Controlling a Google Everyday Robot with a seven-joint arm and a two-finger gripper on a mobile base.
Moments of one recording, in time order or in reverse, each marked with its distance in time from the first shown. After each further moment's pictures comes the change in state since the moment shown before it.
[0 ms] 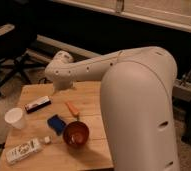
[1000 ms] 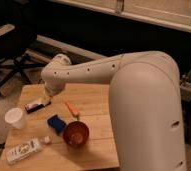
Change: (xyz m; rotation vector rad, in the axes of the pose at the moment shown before) arm 0.025 0.070 -0.009 -0.241 -0.019 -0.616
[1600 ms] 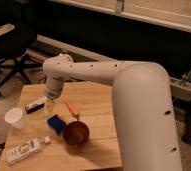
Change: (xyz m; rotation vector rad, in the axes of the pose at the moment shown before) arm 0.023 0.041 0.004 -0.341 0.068 -0.561
